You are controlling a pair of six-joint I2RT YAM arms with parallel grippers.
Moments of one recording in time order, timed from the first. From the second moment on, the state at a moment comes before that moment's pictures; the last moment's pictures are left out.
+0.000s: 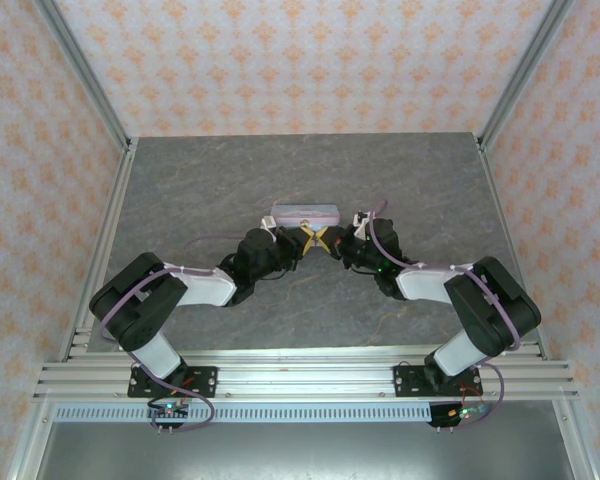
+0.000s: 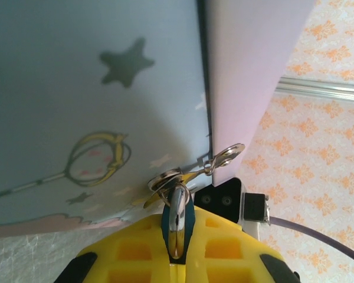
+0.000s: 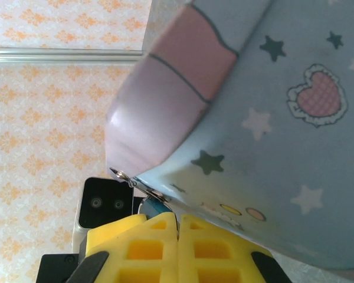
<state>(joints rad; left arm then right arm) -0.67 1.64 0.61 0.76 0.10 -1.62 0.54 1.54 0.55 0.67 -0.39 1.37</state>
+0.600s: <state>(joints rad) -0.69 1.64 0.58 0.74 0.07 -1.62 0.58 1.52 0.56 0.63 -0.42 1.34</state>
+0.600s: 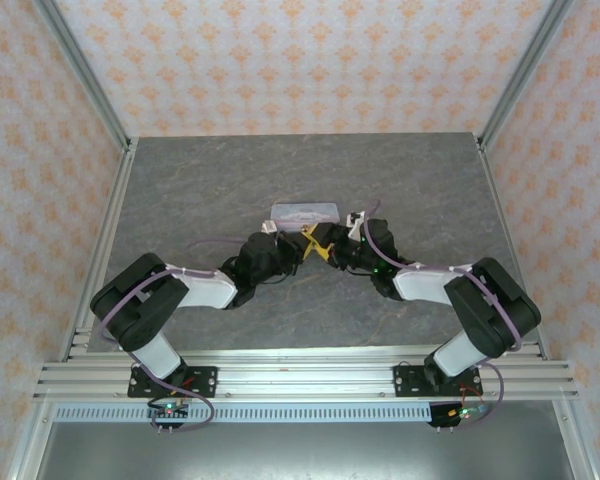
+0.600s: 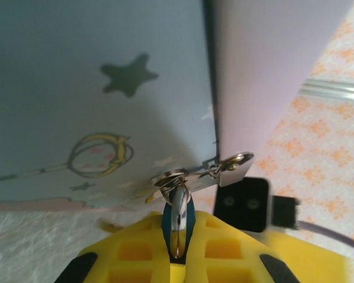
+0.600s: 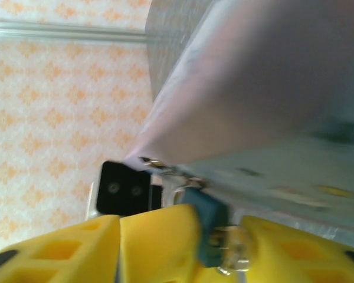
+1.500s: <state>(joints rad) -0.66 1.64 0.58 0.60 0.13 -1.56 0.52 1.22 0.60 -0.07 -0.31 0.77</state>
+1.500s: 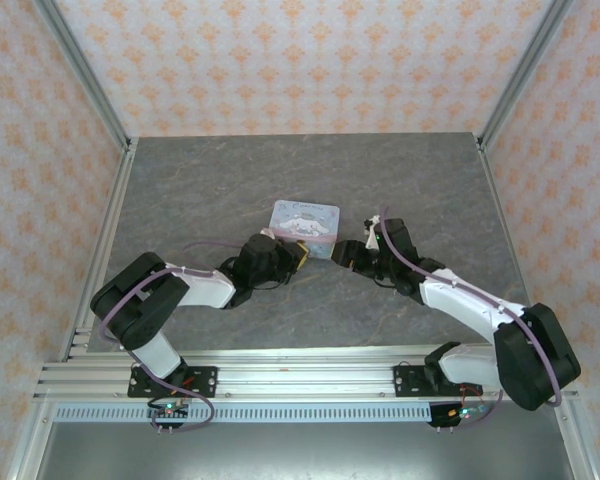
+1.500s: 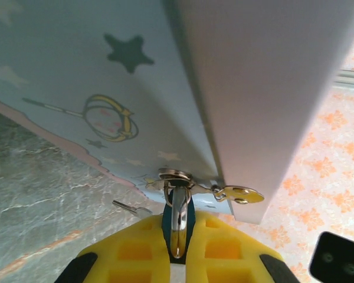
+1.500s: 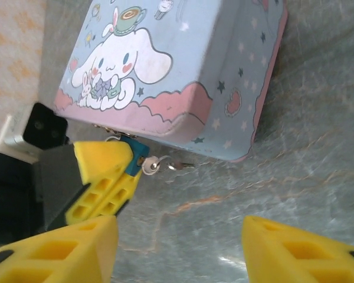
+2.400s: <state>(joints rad) -0.62 1.54 0.71 0.29 0.29 -1.50 0.73 1.32 0.73 -0.18 -0.03 0.35</state>
